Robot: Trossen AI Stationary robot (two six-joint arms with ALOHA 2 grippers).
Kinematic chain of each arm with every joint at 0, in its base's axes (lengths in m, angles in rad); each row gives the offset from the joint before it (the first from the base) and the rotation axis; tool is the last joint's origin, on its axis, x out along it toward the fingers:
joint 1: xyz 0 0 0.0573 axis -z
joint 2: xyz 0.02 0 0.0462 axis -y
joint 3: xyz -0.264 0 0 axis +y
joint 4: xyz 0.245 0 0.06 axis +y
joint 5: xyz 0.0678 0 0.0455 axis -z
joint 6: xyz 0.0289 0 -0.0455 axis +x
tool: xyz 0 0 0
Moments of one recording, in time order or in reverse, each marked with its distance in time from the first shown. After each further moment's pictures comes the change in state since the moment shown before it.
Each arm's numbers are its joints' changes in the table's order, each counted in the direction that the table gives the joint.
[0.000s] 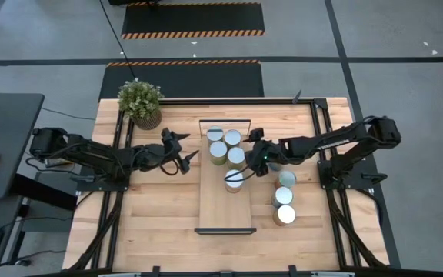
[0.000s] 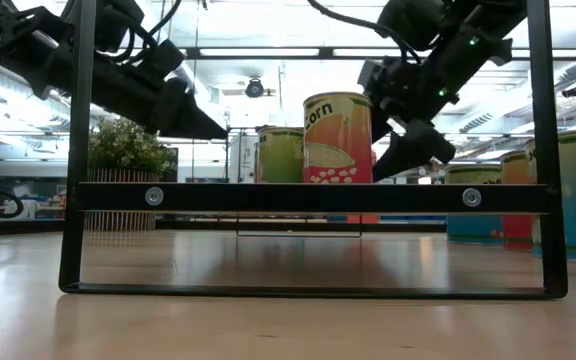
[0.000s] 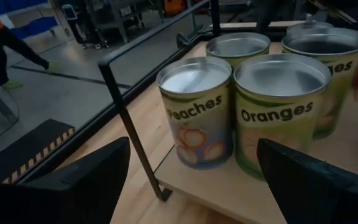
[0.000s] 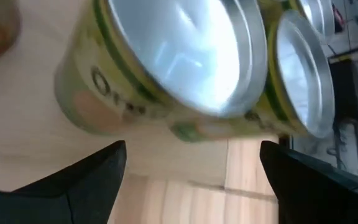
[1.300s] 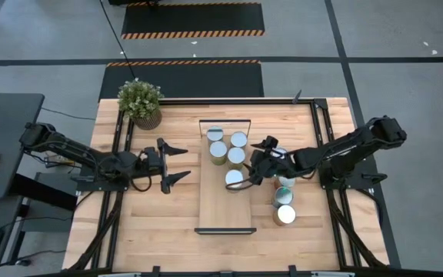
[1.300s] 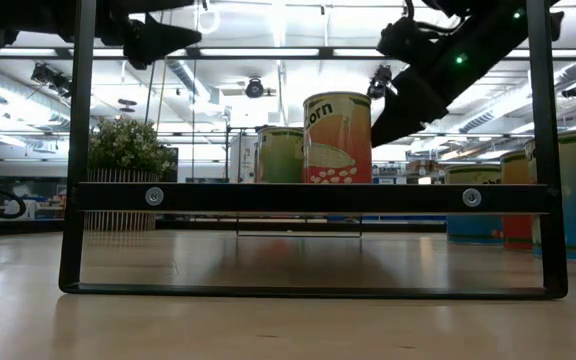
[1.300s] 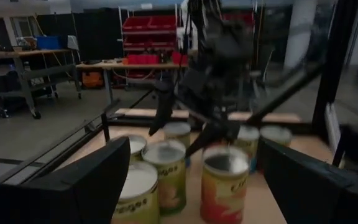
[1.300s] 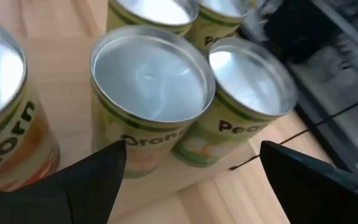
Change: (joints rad) left arm 0.294 0.311 -0.001 -0.032 0.085 0.015; right arm -0.192 0.049 0.035 -0.019 0.250 0.702
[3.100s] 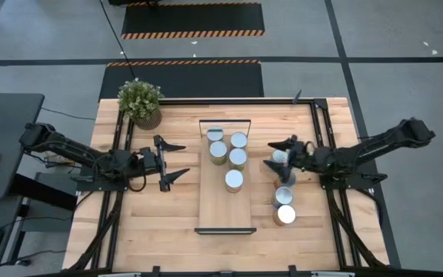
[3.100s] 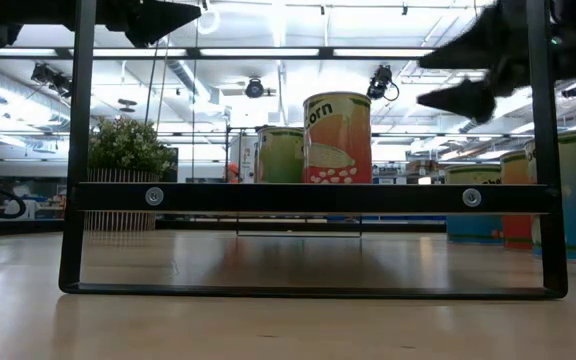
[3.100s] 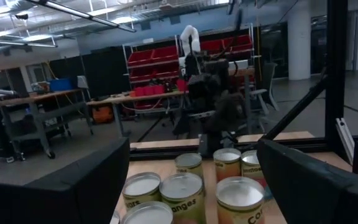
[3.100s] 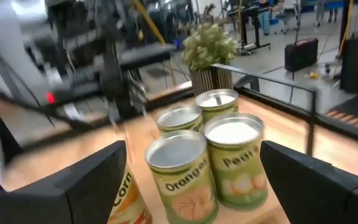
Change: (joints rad) left arm -0.003 0.001 0.002 -0.134 0.004 0.178; right arm -0.034 0.559 0.544 -0.691 -0.152 0.056
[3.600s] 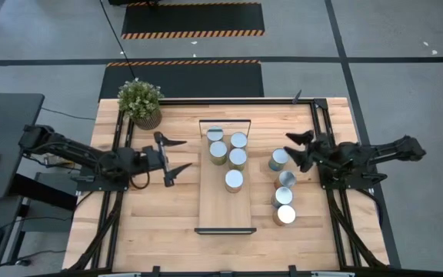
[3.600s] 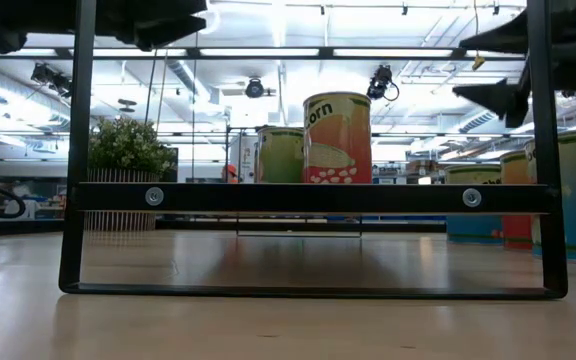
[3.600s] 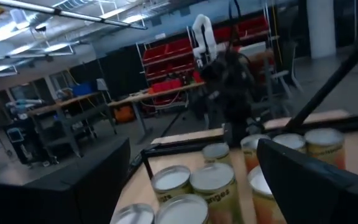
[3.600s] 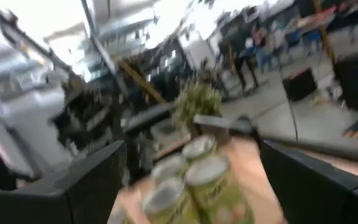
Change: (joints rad) left arm -0.064 -0.019 0.001 0.003 0.007 0.110; right arm 0.059 0.634 0.194 0.162 0.013 0.088
